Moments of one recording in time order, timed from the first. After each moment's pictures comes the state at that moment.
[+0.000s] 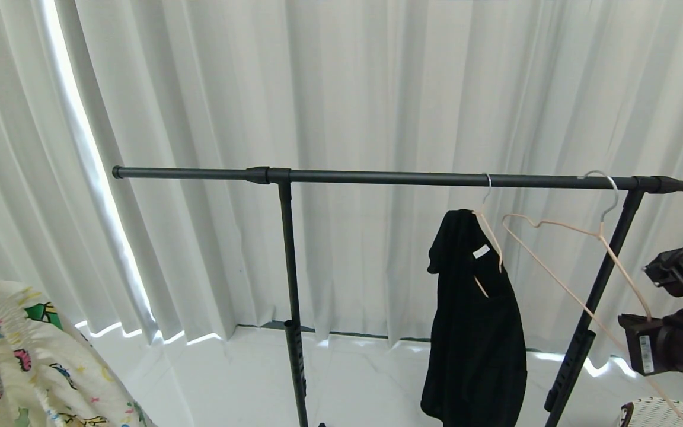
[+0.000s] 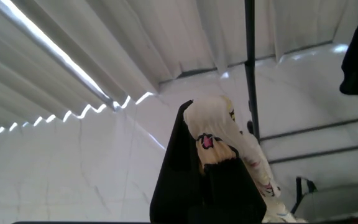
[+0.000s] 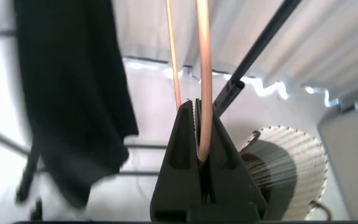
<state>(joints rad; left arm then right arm) -0.06 0.90 -0.79 0.33 0.00 0.37 0.29 1.28 -0.41 -0.36 -0.24 -0.03</state>
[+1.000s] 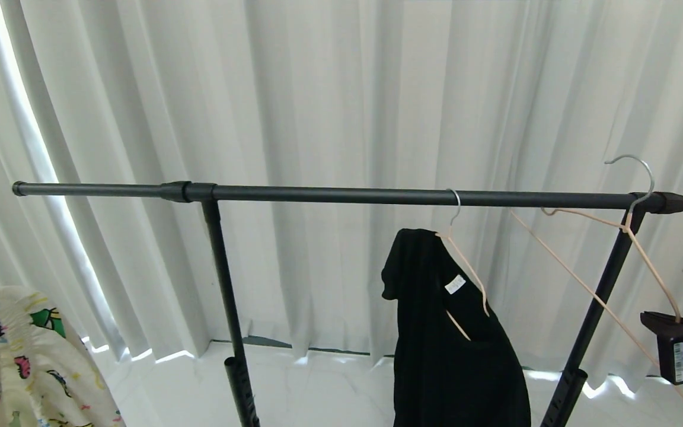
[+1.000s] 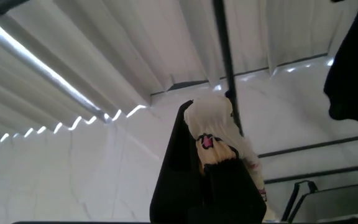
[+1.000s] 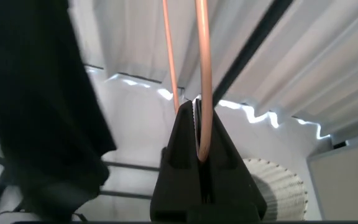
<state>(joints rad) -0.08 0.90 -0.77 0.31 -0.01 0.37 0.29 1.15 -0.39 -0.32 -0.23 -0.05</state>
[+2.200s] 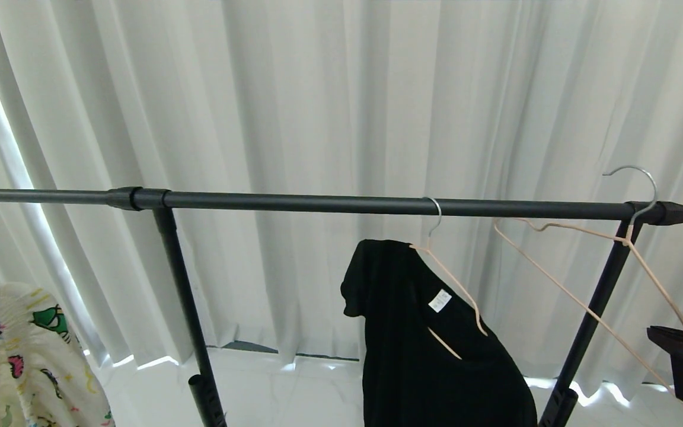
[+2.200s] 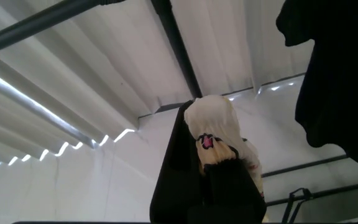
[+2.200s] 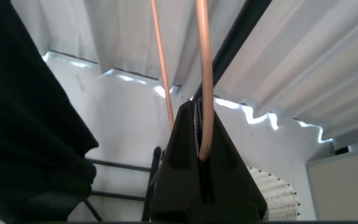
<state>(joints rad) -0.11 0.88 -0.77 0.30 -0.02 0.37 0.29 1.07 -0.39 -0.21 -0.19 -0.06</state>
